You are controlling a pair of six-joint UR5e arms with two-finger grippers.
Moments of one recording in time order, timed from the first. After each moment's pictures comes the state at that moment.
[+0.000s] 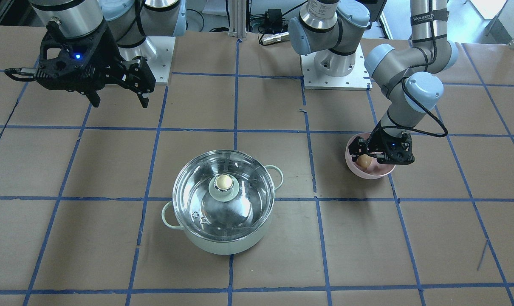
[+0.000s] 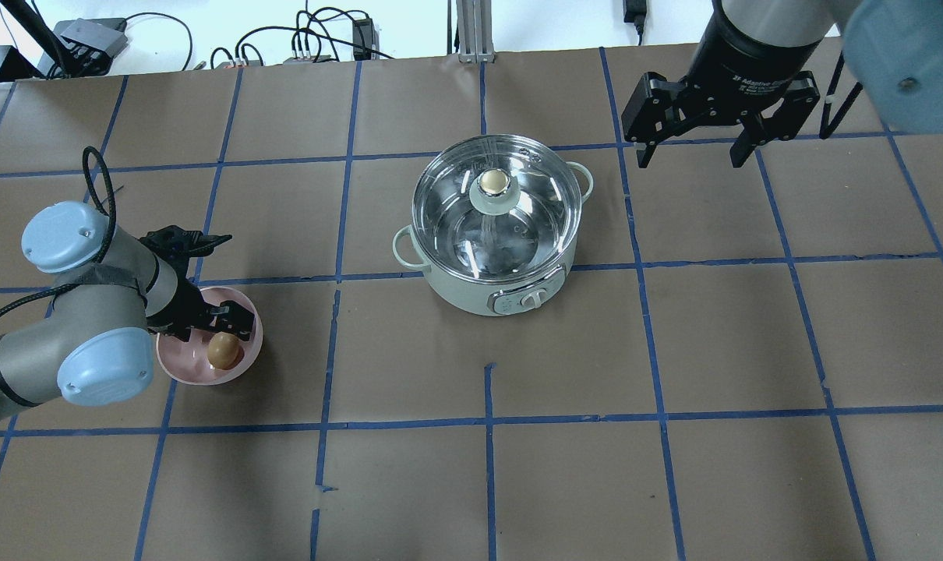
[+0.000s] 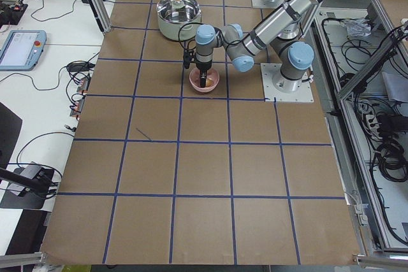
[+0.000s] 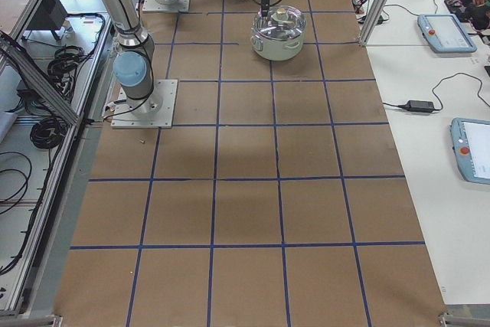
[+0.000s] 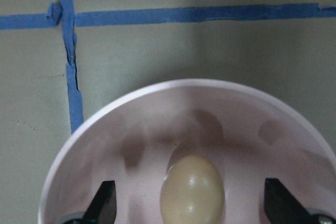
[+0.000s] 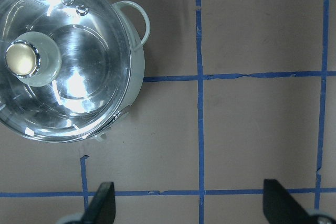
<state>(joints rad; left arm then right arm) -1.21 -1.70 -2.25 -0.76 1.56 0.39 1.61 -1.57 1.52 -1.56 -1.53 0.06</state>
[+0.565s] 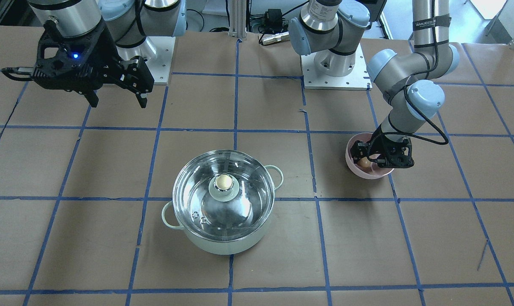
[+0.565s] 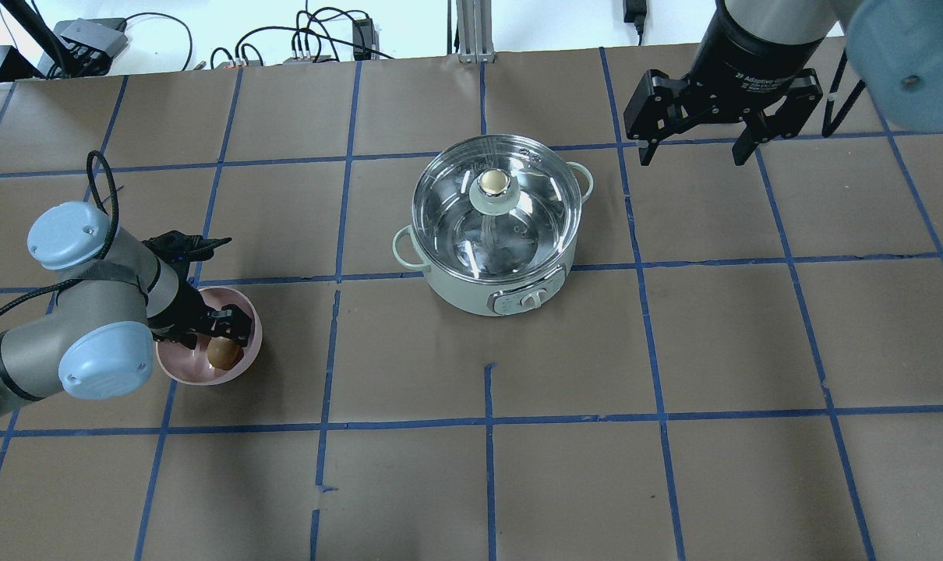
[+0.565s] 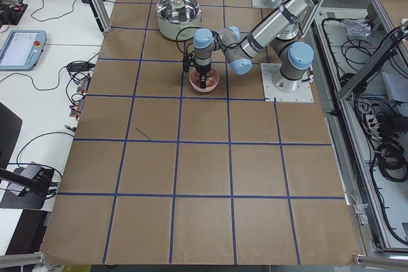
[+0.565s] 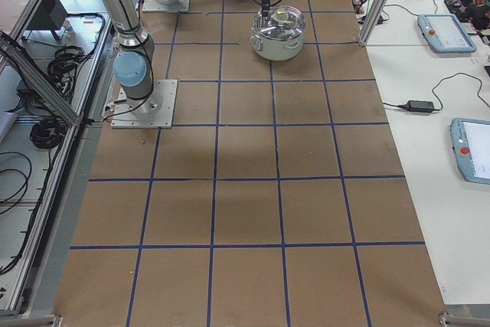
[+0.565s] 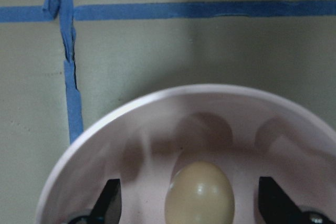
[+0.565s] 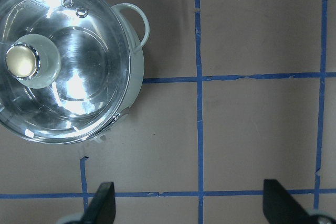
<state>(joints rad) -1.20 -1.73 -2.24 -0.79 1.57 0.36 1.61 -1.57 1.51 -1.56 -1.53 0.06</state>
